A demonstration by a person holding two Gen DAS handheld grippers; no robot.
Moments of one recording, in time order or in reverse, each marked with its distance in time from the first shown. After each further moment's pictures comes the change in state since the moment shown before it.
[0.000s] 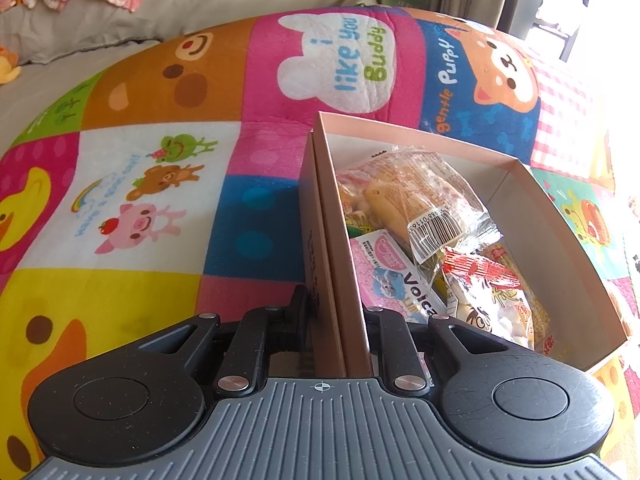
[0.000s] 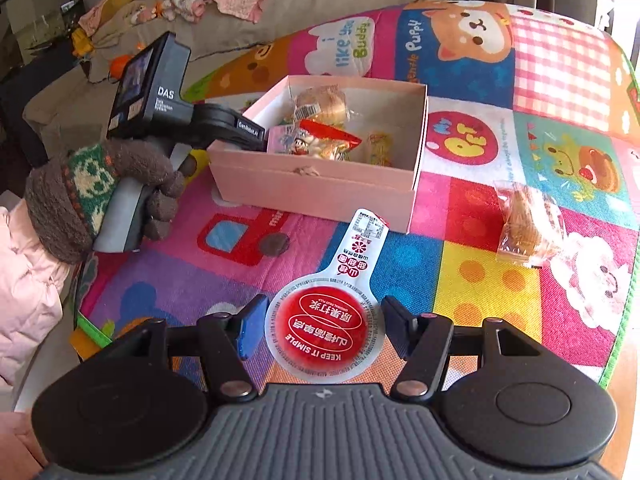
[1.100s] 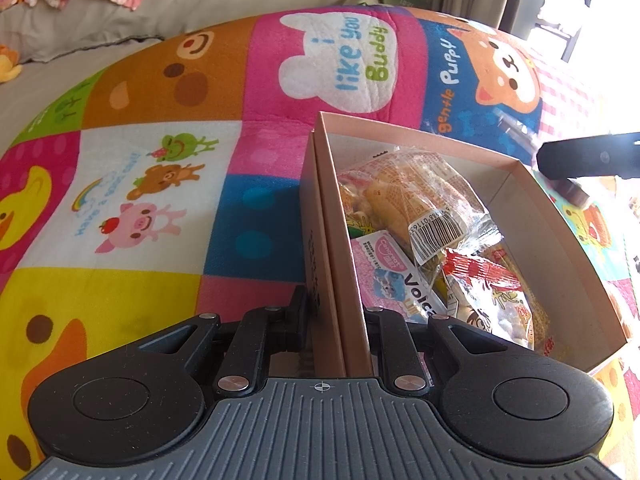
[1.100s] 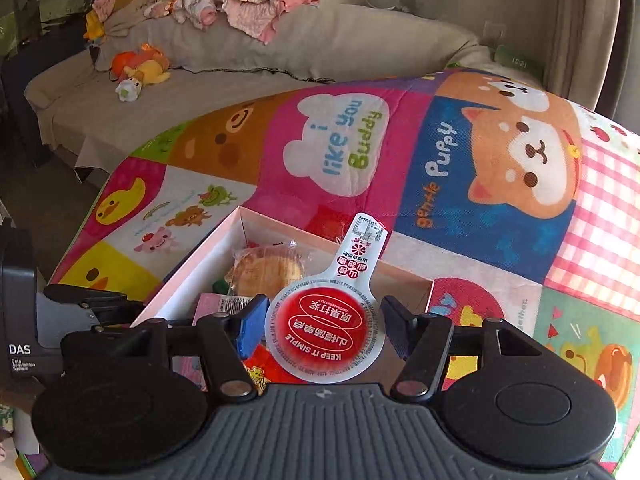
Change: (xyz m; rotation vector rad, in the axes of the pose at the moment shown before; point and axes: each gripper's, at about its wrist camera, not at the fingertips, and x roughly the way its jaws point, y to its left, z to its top) left arm 0.001 -0.001 0.000 -0.004 0.004 0.003; right arm 0.111 -0.029 0.189 -0.167 -0.021 -0.001
